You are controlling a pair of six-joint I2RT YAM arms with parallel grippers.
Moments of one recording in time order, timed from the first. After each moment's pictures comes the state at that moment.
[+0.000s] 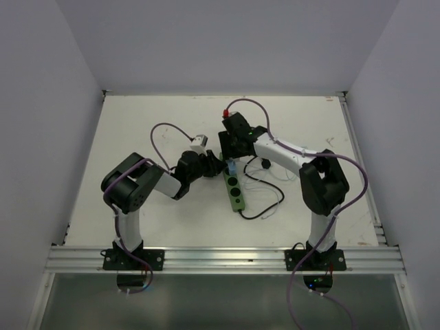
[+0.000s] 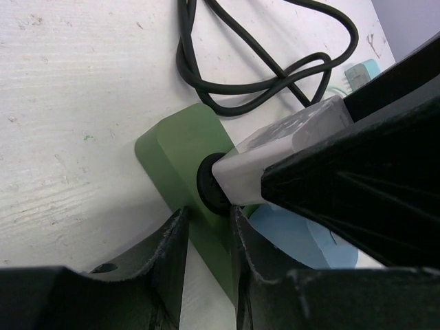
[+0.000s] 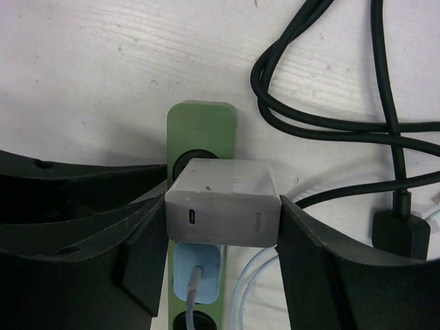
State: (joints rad) left arm -0.58 1.93 0.68 0.89 0.11 -0.63; right arm 0.65 1.90 1.46 -0.51 0.15 0.36
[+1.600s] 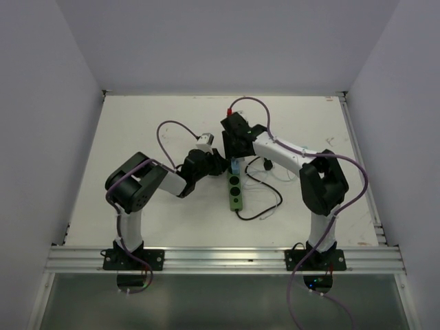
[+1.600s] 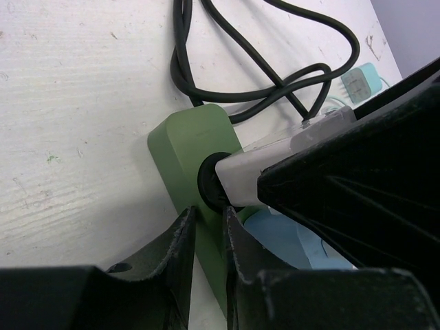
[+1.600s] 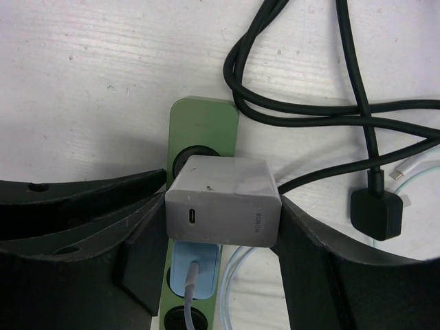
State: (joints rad) left arm -0.63 1.95 0.75 0.85 0.06 -0.63; right arm 0.66 1.91 1.49 -0.59 0.29 0.42
